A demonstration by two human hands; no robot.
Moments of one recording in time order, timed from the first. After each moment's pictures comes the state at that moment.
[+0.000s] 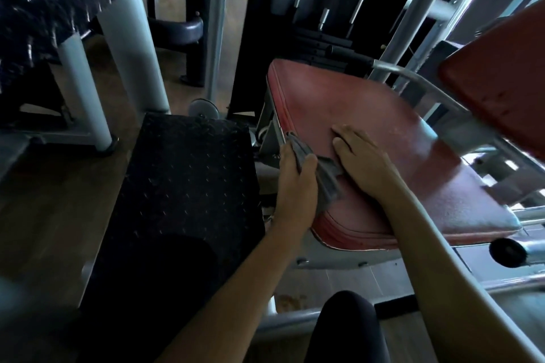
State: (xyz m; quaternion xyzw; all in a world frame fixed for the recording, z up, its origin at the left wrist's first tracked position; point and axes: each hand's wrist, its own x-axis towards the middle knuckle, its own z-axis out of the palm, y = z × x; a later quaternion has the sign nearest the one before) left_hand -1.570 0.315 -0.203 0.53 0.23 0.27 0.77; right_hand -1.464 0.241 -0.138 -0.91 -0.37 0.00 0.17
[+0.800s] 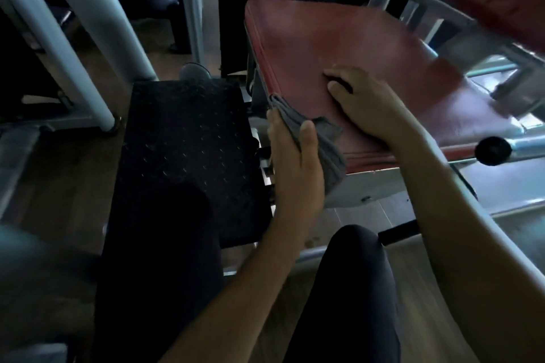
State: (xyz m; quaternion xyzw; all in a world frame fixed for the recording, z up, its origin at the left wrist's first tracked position) left_hand -1.629 0.239 -0.198 0.63 0.25 0.31 0.67; right_hand -1.476 0.200 -0.131 -0.89 -0.39 0.01 0.24
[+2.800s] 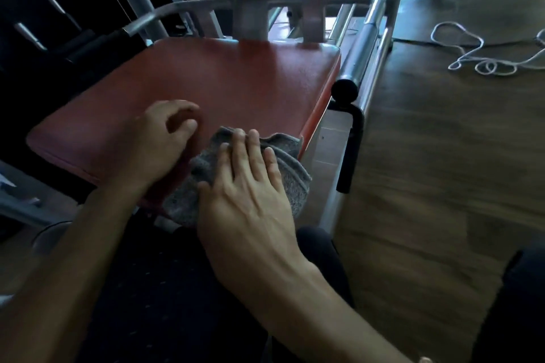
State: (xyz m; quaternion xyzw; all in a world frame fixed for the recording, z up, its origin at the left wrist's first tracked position) left_hand -1.475 0.370 -0.125 0.95 -0.13 0.11 0.24; right_hand -1.602 0.254 -0.165 -0.94 0.02 -0.22 0.26
